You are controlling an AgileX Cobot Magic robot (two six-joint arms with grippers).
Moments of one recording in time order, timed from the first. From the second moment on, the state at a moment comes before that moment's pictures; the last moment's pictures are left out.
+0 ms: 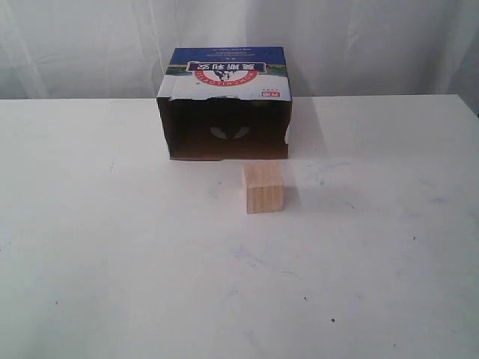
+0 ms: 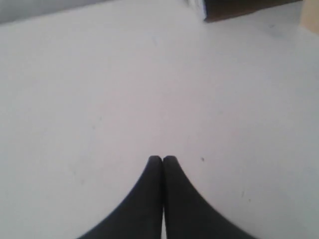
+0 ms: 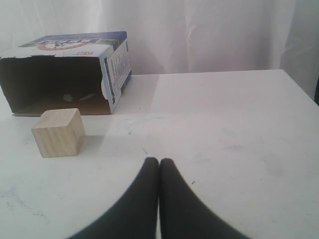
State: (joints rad) left arm 0.13 0.00 0.02 -0.39 0.47 0.50; right arm 0.13 0.00 0.00 0.00 0.23 0.11
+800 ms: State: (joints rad) left arm 0.13 0.00 0.02 -0.25 0.49 0.24; right arm 0.13 0.00 0.00 0.00 0.34 0.13
